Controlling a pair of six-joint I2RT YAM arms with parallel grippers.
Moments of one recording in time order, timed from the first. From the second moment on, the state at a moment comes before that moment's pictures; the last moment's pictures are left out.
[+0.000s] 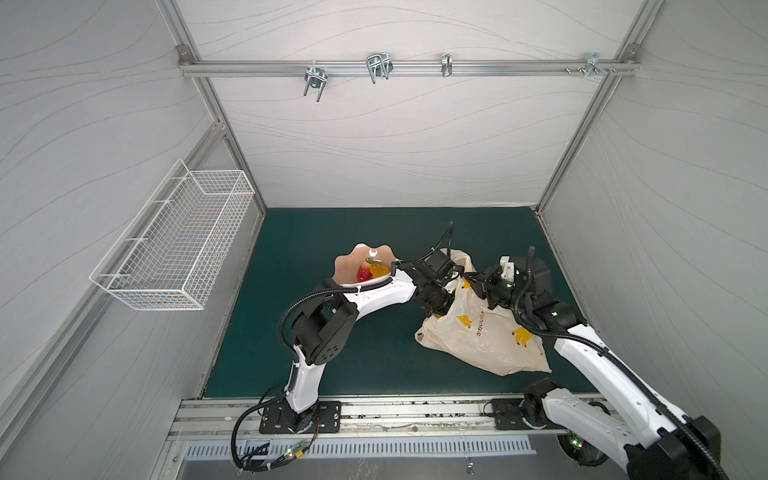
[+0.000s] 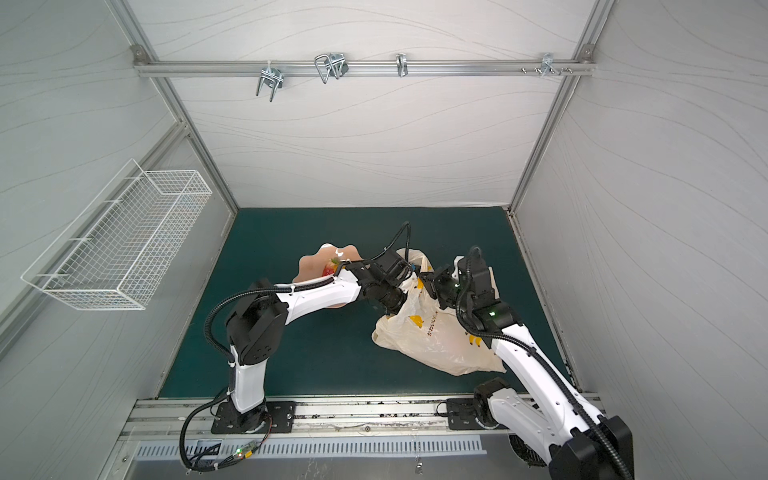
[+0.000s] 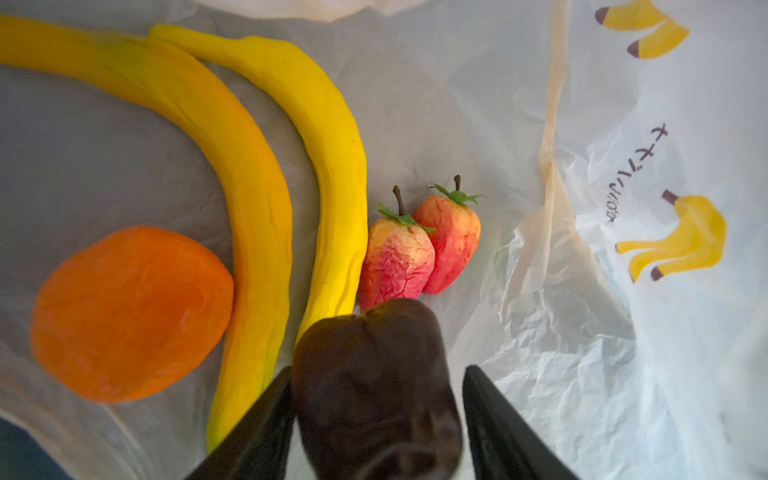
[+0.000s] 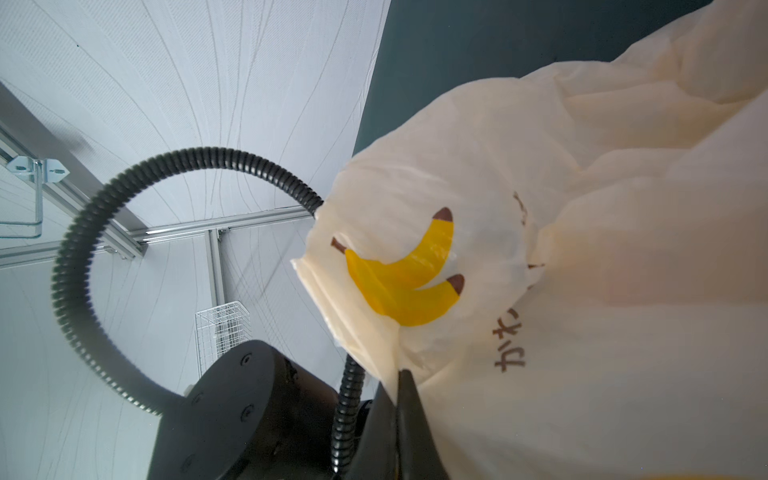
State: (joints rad) left arm -0.87 1.97 1.47 -0.52 0.58 -0.41; right arm 0.42 0.93 0.71 -0.25 -0.34 1.37
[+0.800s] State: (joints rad) left arm -0.82 1.83 1.42 -0.54 0.46 -0.45; right arm 0.42 0.93 0.71 -0.25 -0.33 1.37
